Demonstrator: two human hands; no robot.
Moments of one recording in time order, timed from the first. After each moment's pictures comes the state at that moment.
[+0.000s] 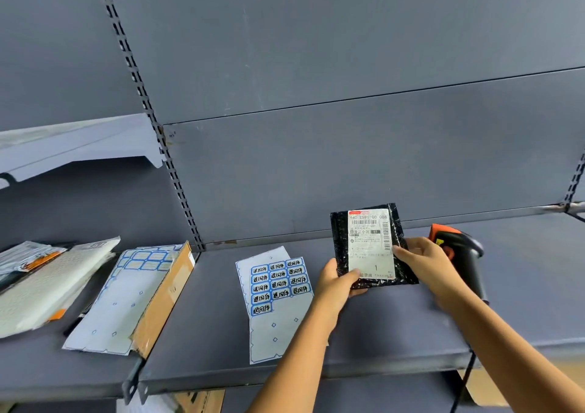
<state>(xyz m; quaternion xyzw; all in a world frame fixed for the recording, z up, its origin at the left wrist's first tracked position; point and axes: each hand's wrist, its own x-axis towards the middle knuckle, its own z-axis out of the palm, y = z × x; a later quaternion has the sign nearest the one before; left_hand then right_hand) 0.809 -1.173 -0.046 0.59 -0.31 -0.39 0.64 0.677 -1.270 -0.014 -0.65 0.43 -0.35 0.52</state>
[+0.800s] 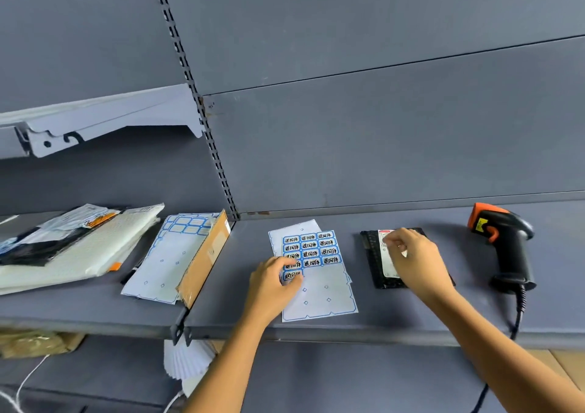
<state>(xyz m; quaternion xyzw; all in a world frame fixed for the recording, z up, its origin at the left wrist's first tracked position) 0.906 -1.041 -0.069 0.83 -0.41 -0.03 0.37 0.717 -1.221 -0.044 -0.83 0.35 -0.35 0.28</state>
